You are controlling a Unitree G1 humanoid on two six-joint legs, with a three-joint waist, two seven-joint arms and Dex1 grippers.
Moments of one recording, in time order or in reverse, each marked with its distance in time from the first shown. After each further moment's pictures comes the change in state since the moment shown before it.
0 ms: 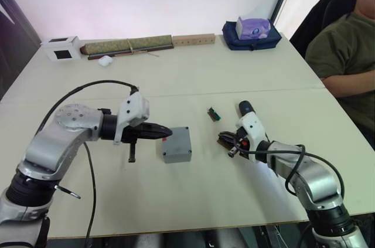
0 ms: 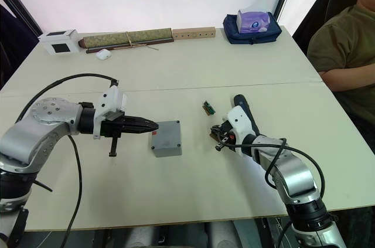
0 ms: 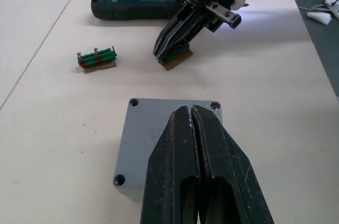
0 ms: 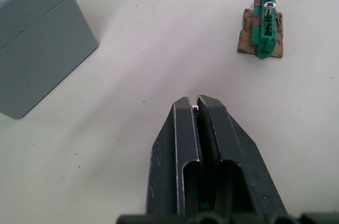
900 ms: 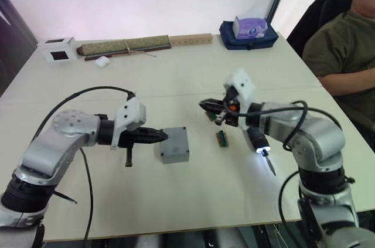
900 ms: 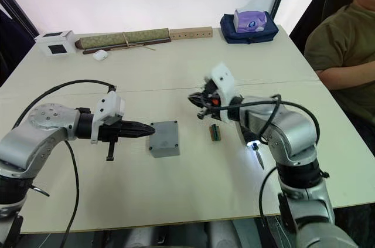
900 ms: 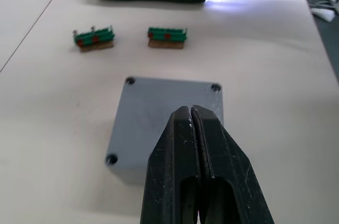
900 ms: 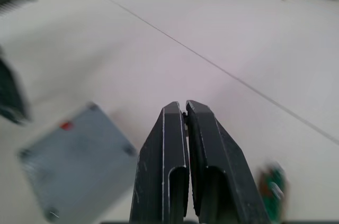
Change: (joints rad) left arm 0.078 0.032 0.015 -0.003 0.001 0.000 0.028; right arm -0.465 0.071 0.014 -0.083 0.228 0.386 0.008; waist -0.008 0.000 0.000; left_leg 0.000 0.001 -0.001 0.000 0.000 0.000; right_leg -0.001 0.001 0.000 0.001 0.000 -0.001
